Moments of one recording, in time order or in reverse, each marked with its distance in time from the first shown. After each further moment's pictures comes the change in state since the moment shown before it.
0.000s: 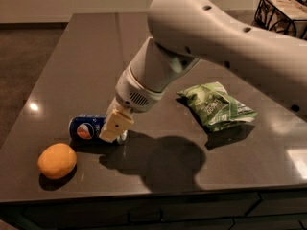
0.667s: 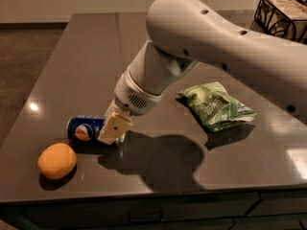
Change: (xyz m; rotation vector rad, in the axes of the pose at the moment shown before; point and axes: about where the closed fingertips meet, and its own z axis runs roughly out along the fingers) arm 0.000 0.004 0.007 -0.027 -0.007 -0.014
